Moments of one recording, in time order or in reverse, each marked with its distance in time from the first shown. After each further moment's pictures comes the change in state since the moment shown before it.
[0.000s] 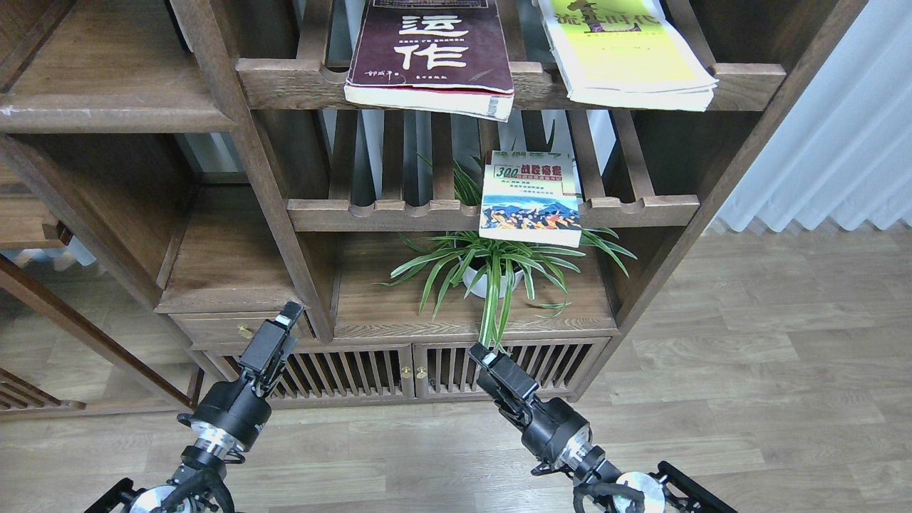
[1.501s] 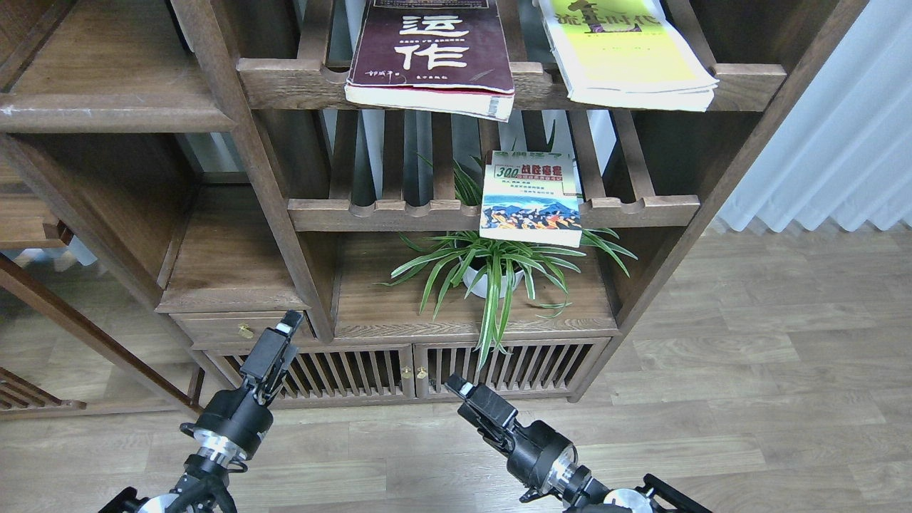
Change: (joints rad) left arm 0.020 -0.021 -0.008 0.010 -0.006 0.000 0.000; right arm 0.000 0.000 -0.117 -0.021 -0.002 0.000 0.002
